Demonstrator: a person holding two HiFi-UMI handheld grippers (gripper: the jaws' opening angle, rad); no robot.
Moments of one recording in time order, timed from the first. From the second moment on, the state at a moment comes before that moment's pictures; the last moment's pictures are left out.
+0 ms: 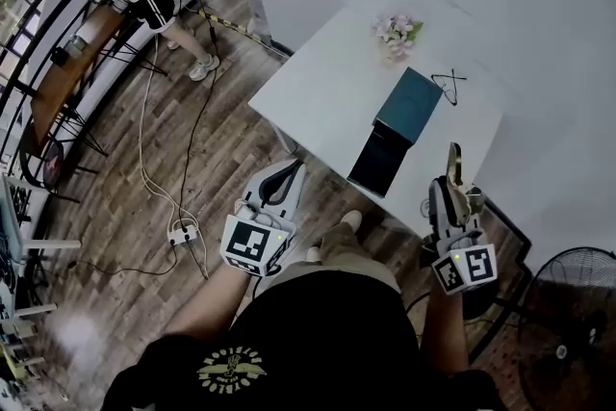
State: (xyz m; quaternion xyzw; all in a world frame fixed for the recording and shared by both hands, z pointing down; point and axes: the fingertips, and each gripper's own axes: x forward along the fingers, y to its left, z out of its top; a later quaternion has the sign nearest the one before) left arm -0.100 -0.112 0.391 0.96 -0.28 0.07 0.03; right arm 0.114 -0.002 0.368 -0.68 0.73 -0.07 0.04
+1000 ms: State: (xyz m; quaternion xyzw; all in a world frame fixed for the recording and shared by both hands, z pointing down) left arm -0.051 -0.160 0.402 0.96 -0.27 0.07 0.04; right arm 0.148 -0.048 0.391 -0.68 0.73 -0.10 0.02
